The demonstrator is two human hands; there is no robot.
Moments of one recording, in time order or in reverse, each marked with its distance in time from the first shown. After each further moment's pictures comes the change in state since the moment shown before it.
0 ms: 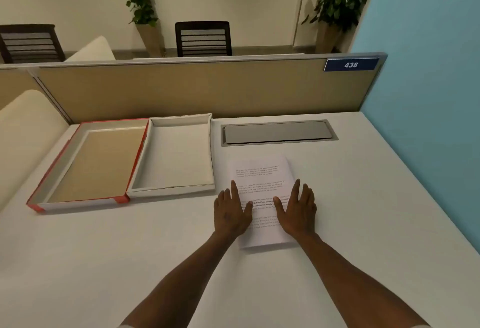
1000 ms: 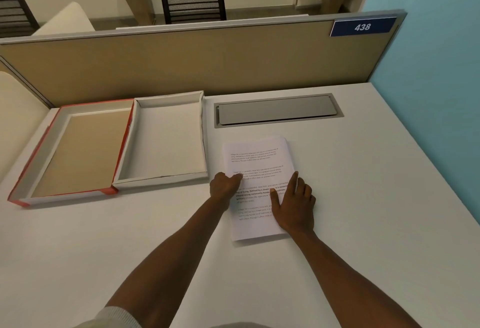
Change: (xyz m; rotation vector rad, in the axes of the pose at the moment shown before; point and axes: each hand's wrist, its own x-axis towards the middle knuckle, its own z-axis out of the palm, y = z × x) left_hand 0.067 0.010 -0.006 -0.620 -0.102 -0.568; right_hand 0.001 0.010 0.026 -0.067 0.077 -0.029
